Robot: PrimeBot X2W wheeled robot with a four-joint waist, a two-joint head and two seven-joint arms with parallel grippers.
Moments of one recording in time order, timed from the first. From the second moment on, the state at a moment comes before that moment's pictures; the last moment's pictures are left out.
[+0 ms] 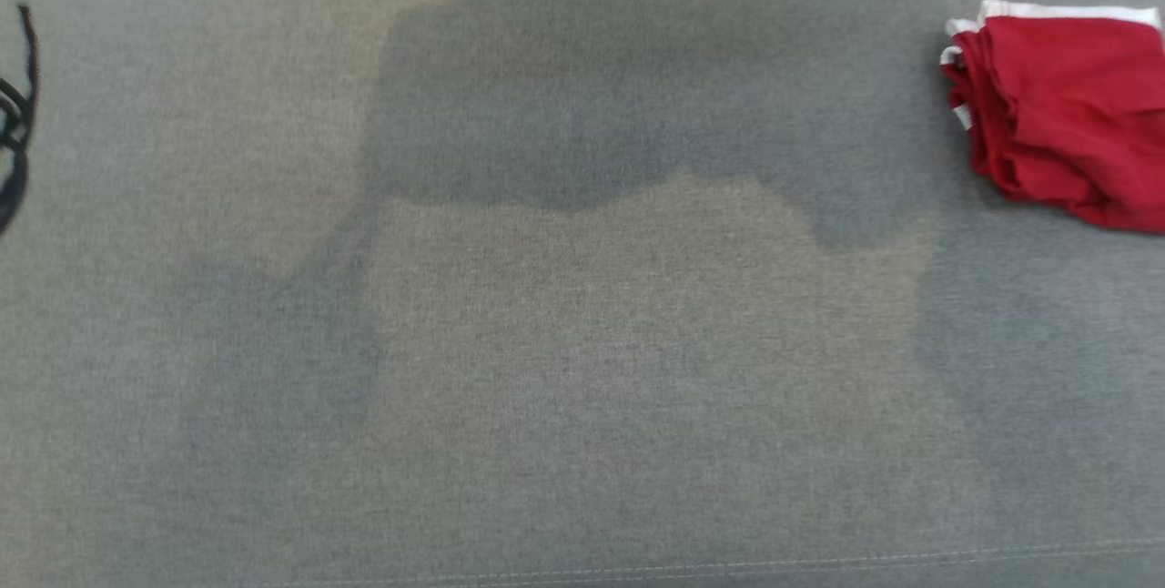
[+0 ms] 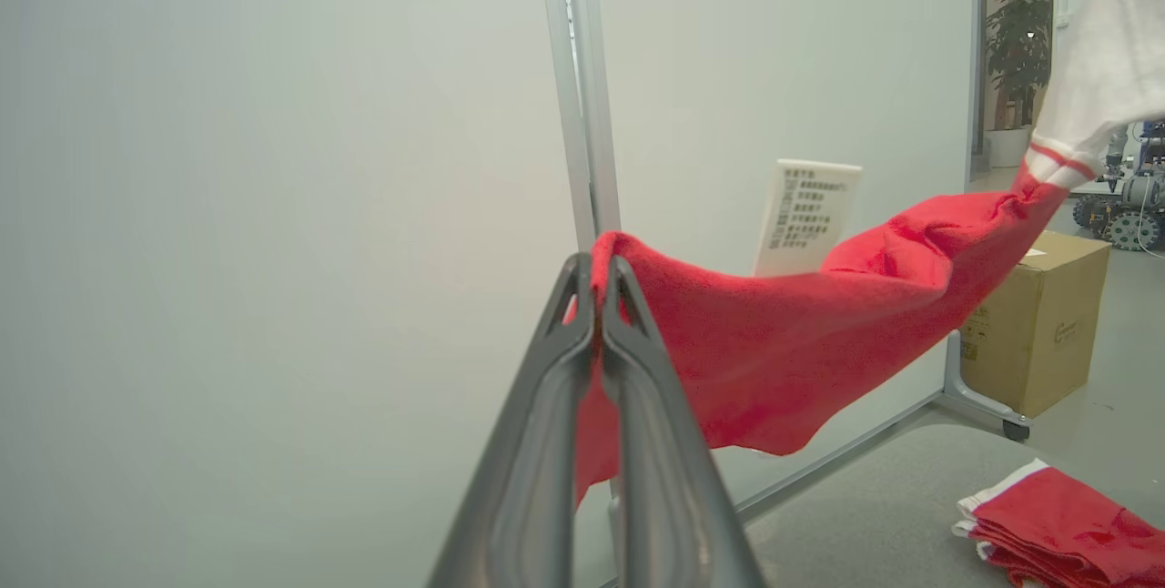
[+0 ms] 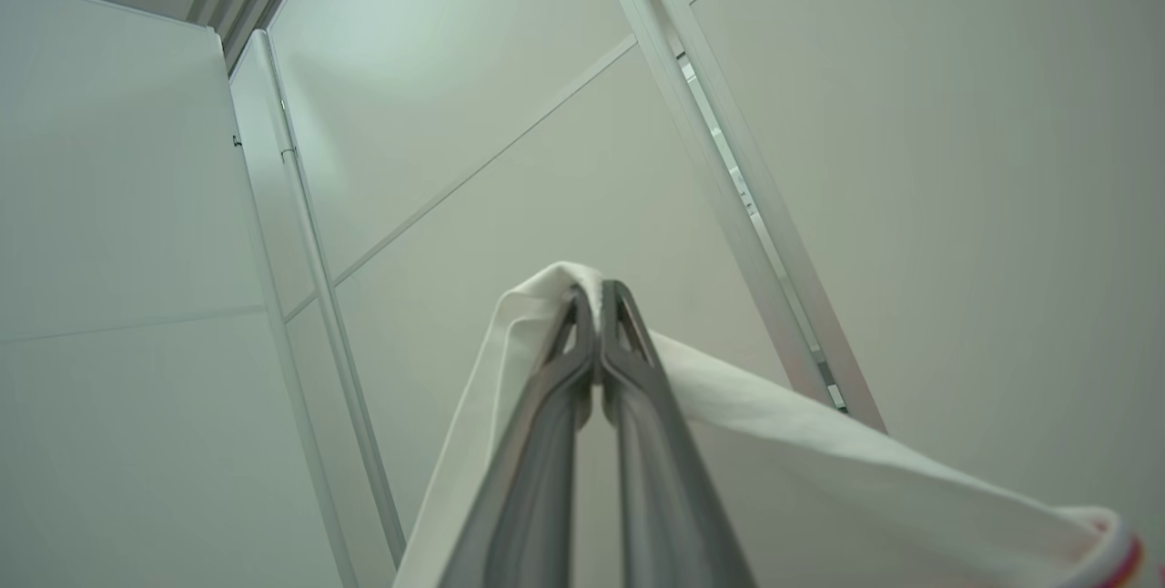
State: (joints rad) left arm -1.05 0.48 -0.44 -0.09 -0.79 0.00 0.11; right arm -1.10 -0.45 0.27 -0.10 1.08 -0.14 -0.01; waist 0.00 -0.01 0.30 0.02
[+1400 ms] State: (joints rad) left arm -0.29 0.50 -0.56 0.39 -0.68 -0.10 -0.26; right arm -0.12 -0.68 0.76 -0.08 0.96 0.07 0.11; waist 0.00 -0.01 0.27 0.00
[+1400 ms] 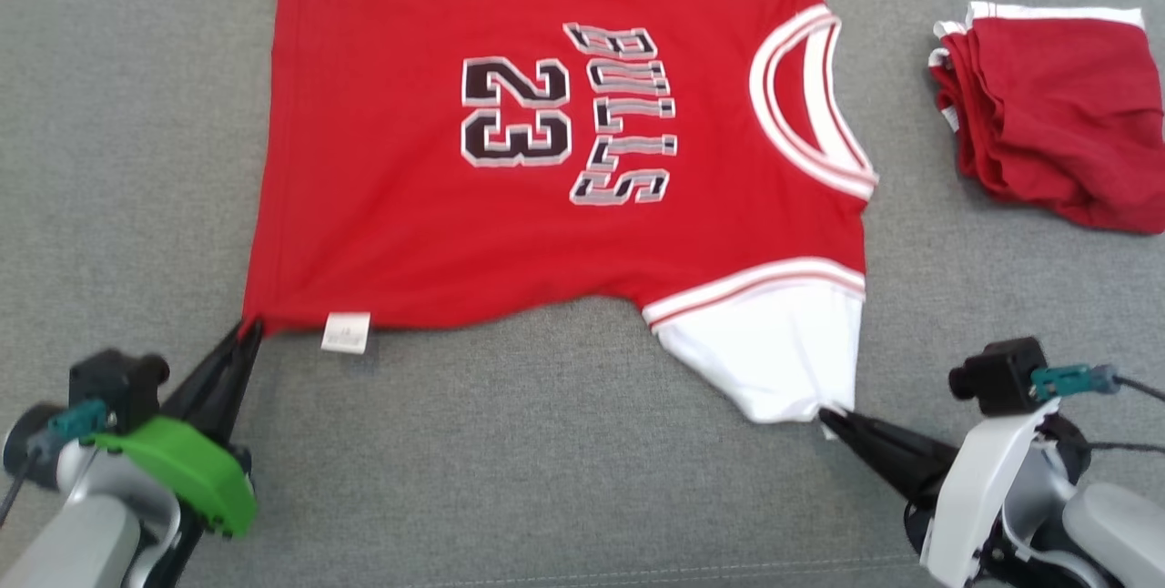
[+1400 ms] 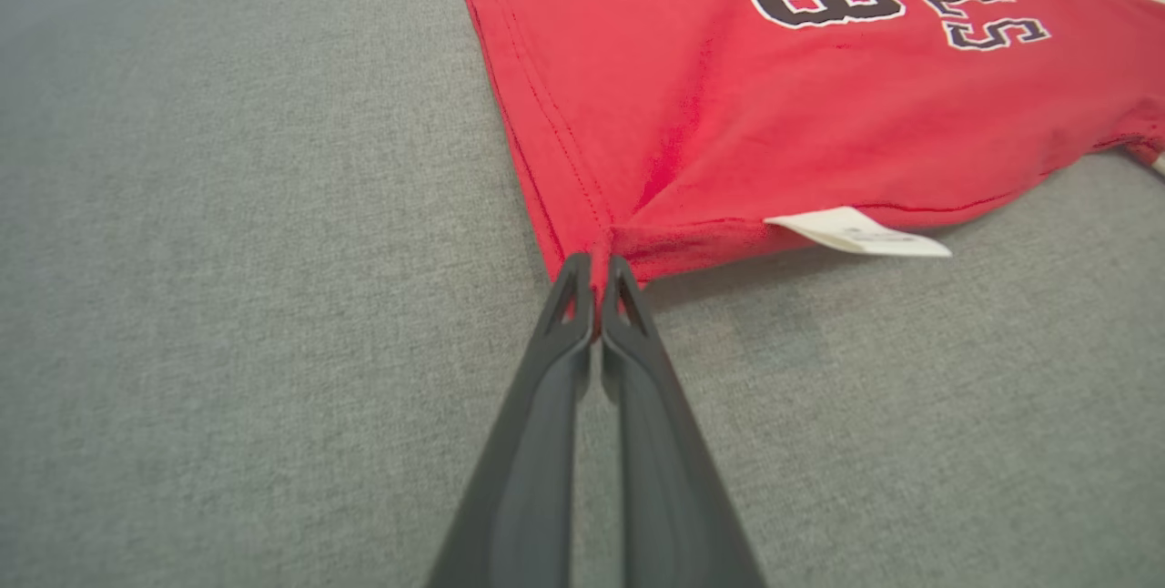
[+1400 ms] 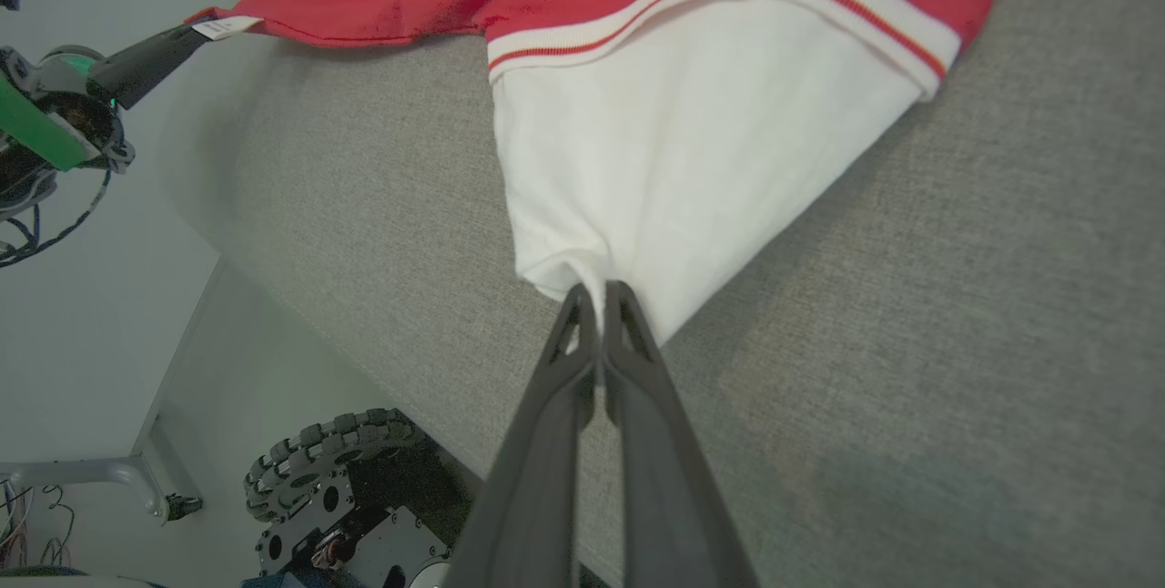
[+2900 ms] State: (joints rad) left arm -0.20 0.46 -0.47 0.43 -0.71 -0.12 -0.22; right arm -0.09 -0.69 0.71 -0.15 0.96 0.00 0.11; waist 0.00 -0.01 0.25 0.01
